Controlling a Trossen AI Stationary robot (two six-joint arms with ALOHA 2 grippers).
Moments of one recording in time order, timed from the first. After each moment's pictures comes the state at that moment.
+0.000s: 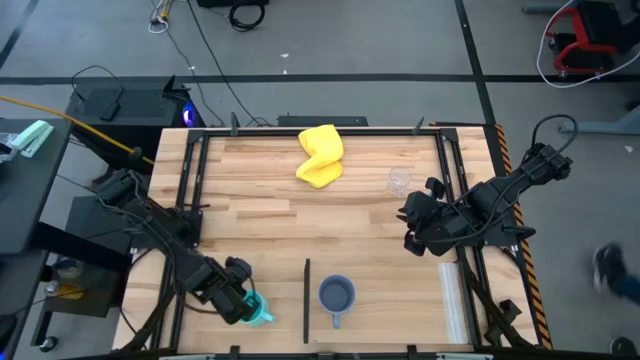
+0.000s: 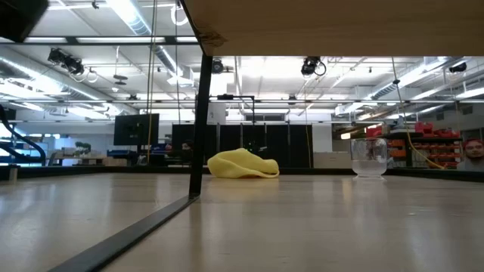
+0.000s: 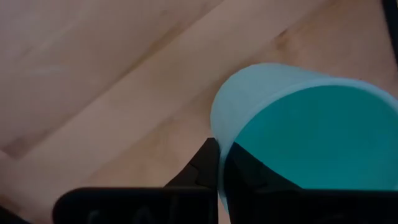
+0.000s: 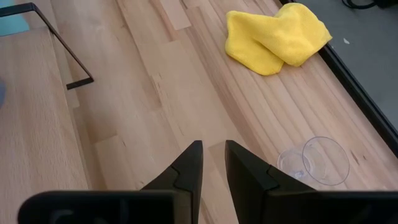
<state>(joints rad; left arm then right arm) -0.79 1.54 1.03 -0.79 -0.05 -1.73 0.56 1.22 1.32 -1.29 0.63 0.84</state>
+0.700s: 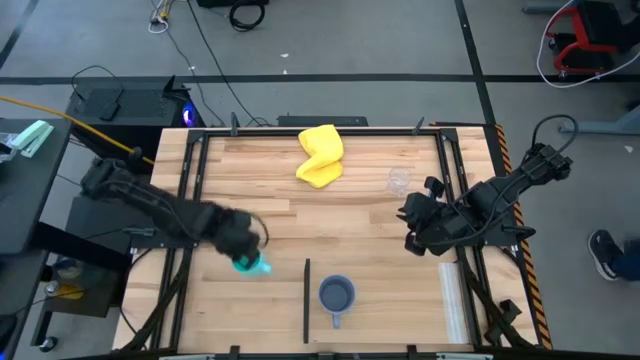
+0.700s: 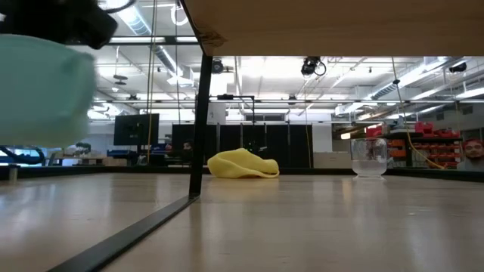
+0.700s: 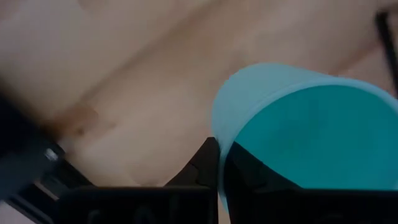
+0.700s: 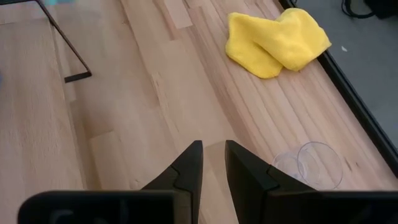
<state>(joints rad) -0.37 1.30 1.03 -1.14 0.00 -1.34 0.55 1.22 1.32 -1.29 0.63 0.79</state>
